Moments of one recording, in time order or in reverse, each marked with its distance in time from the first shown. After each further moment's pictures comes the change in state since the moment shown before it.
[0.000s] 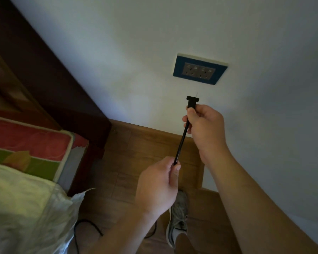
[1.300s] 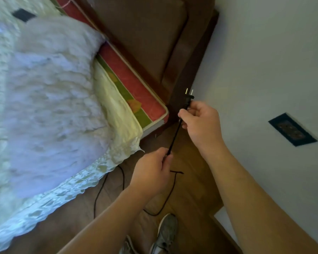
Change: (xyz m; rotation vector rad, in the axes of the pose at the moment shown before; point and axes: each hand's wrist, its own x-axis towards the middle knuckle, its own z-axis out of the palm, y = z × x) left_hand -0.166 0.018 -0.150 -0.054 0.455 -0.584; right_hand -0.195 -0.113 0.128 -0.266 -0.725 -0.394
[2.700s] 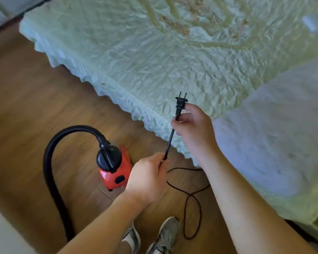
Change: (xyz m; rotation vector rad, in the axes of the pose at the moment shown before) left_hand -0.368 -0.276 -0.120 -0.322 0.978 -0.851; right_hand -0.337 -0.021 0.467 -0.316 -1.279 -0.316
